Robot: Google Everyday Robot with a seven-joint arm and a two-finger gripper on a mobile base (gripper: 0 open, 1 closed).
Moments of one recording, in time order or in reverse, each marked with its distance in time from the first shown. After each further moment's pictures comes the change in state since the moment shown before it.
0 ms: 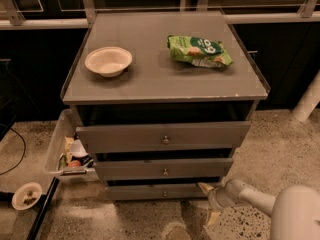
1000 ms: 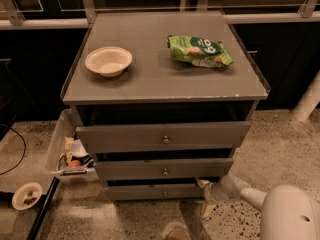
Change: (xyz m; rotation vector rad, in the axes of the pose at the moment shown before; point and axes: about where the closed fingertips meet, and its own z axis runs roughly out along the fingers) arm 0.000 -0.038 0.027 0.060 -0.003 -0.039
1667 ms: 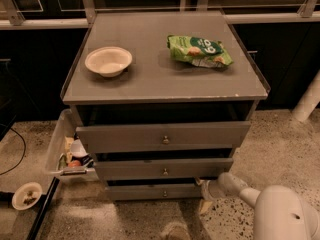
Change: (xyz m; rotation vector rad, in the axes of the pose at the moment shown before) arm 0.002 -0.018 0.020 0.022 -0.007 -0.019
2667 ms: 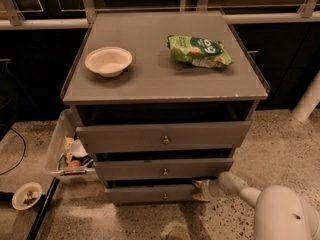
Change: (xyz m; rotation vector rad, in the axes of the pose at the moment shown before) arm -0.001 0.004 -0.001 -0.014 -0.010 -0.001
